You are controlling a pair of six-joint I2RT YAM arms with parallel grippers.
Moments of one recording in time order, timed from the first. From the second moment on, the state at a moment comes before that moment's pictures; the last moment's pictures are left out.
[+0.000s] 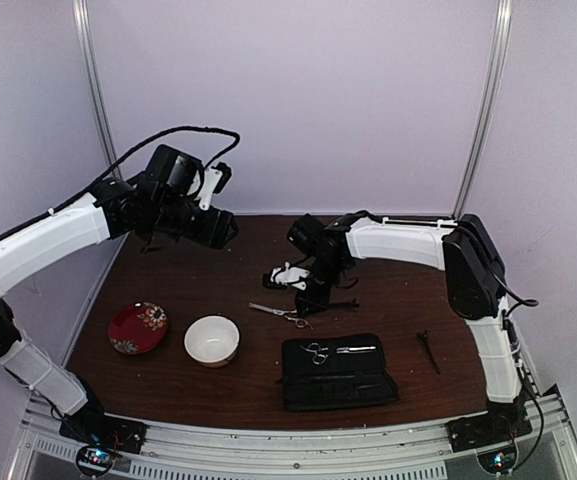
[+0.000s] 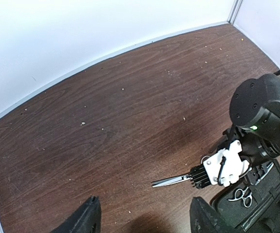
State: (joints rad) left arm -0.71 1.48 1.42 -0.62 -0.14 -0.13; right arm 0.79 2.23 1.84 -0.88 -0.20 -0.55
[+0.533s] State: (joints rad) left arm -0.71 1.48 1.42 -0.62 -0.11 -0.13; right arm 0.81 2.29 1.88 -0.89 -0.16 -0.52
